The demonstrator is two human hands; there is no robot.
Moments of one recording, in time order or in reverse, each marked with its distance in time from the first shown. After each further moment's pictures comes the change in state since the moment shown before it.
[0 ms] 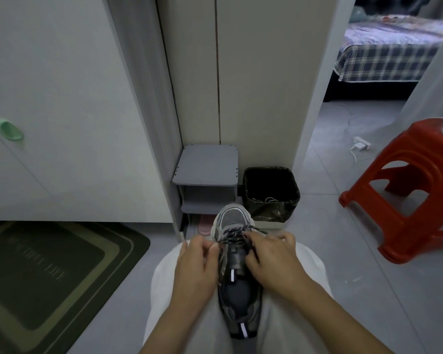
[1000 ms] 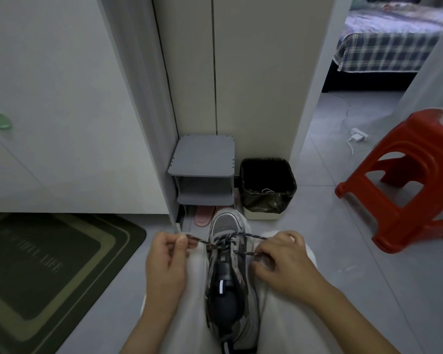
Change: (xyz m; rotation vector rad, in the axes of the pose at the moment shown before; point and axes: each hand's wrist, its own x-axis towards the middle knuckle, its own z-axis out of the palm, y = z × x) left_hand -0.008 -0.006 -0.025 -0.324 0.198 -0.058; right_hand -0.028 0.033 0.004 0.116 -0.033 -0.058
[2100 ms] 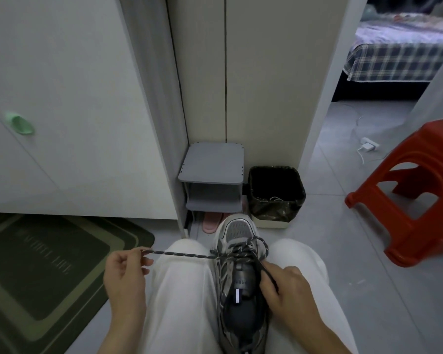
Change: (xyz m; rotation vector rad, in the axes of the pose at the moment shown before) left_hand 0.018 -0.022 -0.053 -0.123 0.393 -0.309; right_hand -0.025 -0.019 0.038 0.231 0.244 0.115
